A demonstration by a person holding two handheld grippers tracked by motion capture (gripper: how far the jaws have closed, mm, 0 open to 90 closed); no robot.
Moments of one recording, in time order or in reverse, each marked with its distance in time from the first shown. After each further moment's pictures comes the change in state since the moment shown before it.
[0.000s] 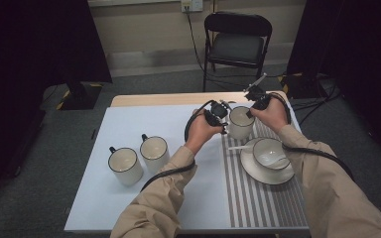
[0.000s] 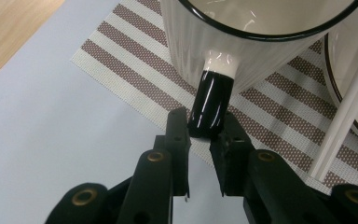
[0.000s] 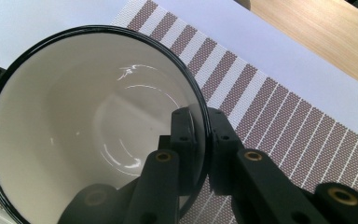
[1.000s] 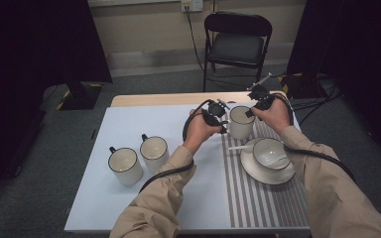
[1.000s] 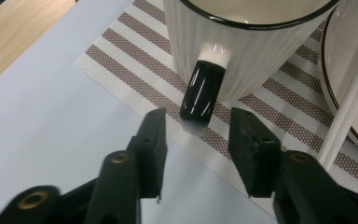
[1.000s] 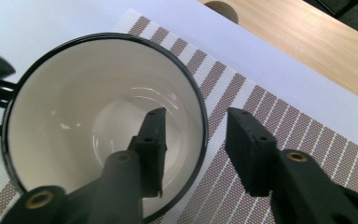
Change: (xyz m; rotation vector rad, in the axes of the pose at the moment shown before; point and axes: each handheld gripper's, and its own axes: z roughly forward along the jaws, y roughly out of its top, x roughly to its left) left arm 0.004 -0.006 -0.004 -0.050 -0.010 -0.023; right arm -0.004 -0.006 -0.006 -0.068 0.000 0.019
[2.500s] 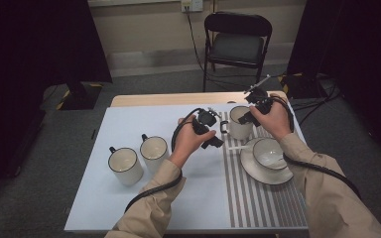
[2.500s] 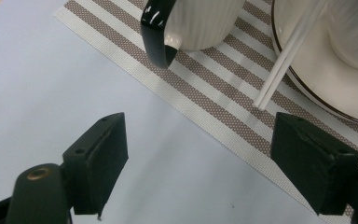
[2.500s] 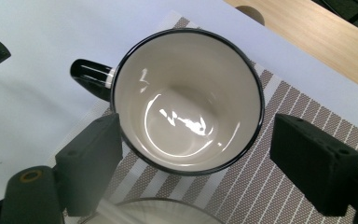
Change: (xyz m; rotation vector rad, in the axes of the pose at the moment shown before) left arm -0.014 -0.037 -0.032 0.006 -0.072 -0.045; right arm 0.032 -0.007 -0.031 -0.009 0.019 -0.029
